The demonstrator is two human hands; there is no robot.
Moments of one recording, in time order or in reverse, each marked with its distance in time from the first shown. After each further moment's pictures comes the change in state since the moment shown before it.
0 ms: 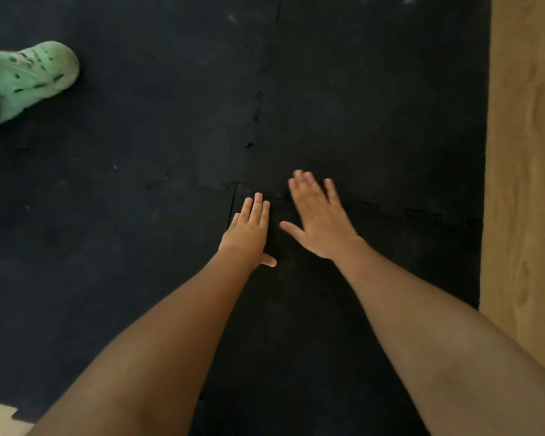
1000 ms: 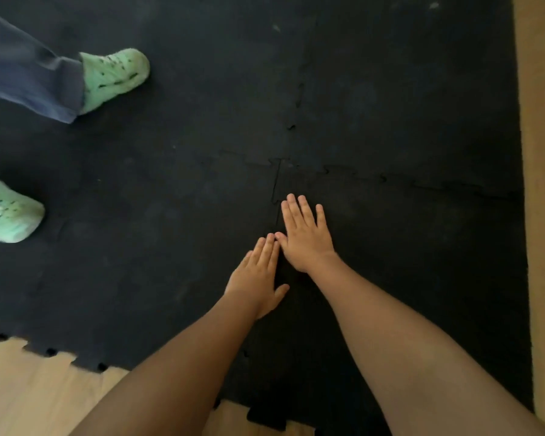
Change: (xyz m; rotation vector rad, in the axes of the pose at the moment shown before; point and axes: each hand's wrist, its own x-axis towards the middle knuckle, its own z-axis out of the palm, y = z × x) left_hand -0.118 -0.038 0.109 -0.035 0.098 0.009; right_hand -0.042 -0.143 0.025 0.088 -0.133 0.085
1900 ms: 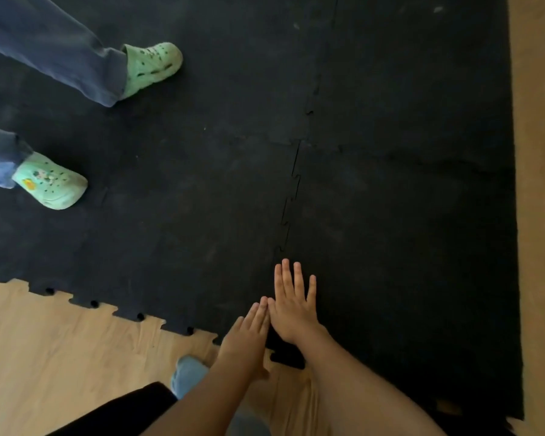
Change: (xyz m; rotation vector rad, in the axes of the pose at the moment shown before) left_hand -0.172 -0.005 0.086 0.060 -0.336 -0.022; right_hand -0.153 -0.108 0.107 0.233 -0.260 0.043
